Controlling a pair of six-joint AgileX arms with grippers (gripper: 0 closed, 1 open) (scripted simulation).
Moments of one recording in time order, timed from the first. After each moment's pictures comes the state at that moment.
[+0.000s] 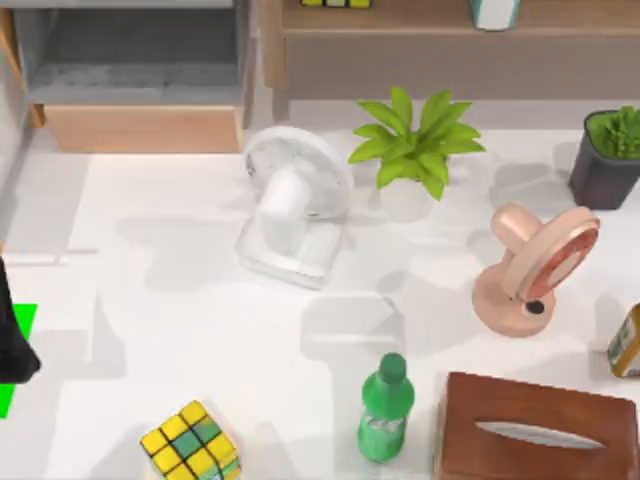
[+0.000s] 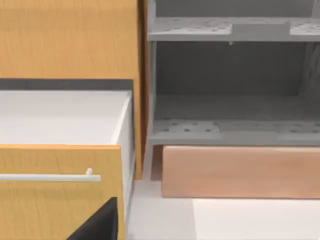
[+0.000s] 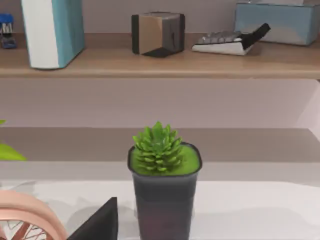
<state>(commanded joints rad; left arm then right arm) 0.00 0.00 0.00 0.00 0.00 0.00 0.00 0.00 0.00 0.00 0.00 0.00</state>
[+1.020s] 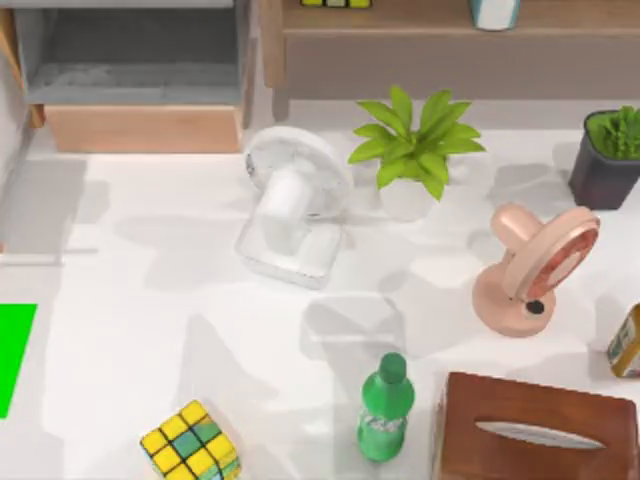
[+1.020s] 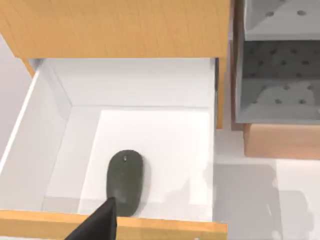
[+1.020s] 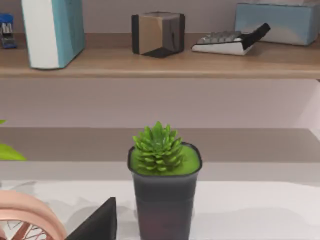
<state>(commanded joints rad) 0.16 1.12 1.14 -0.58 0.01 0.14 0.00 0.00 0.00 0.00 0.00 0.00</state>
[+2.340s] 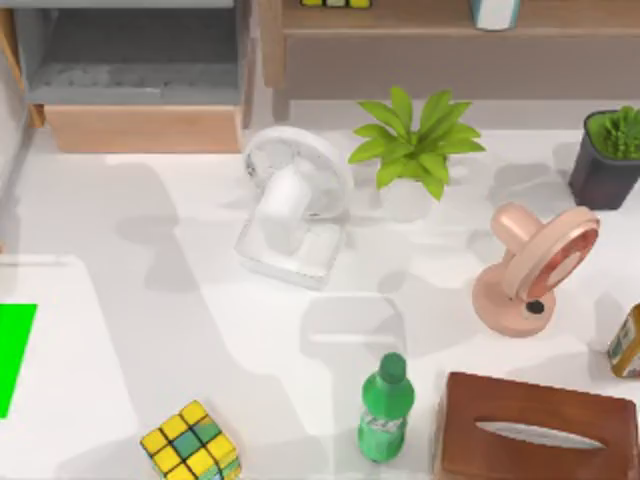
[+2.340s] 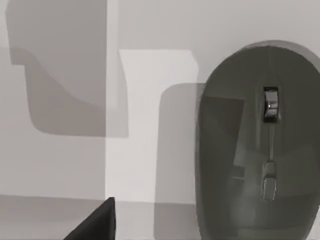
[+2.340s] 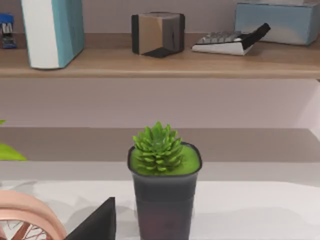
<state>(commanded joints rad) 0.33 2.62 2.50 -1.35 0.04 0.31 0.00 0.00 0.00 0.00 0.00 0.00</state>
